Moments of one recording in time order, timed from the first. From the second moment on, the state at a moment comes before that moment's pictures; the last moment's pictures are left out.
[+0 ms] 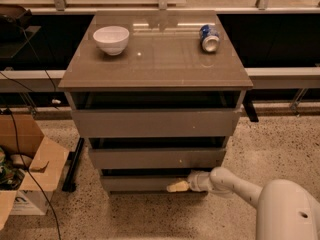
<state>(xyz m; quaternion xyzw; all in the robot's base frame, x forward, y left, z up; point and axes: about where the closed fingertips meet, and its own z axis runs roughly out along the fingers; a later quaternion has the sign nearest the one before) 0.645 -0.125 0.231 -0.25 0.88 0.26 0.31</state>
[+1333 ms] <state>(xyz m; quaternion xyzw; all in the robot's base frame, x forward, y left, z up) 0.638 -0.119 0.216 -0.25 0.89 0.28 0.27</state>
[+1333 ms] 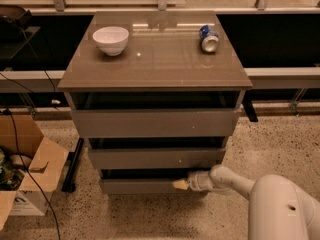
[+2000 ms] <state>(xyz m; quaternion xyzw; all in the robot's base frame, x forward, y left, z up) 0.641 -0.119 0.218 -0.25 0.89 0.28 0.27</state>
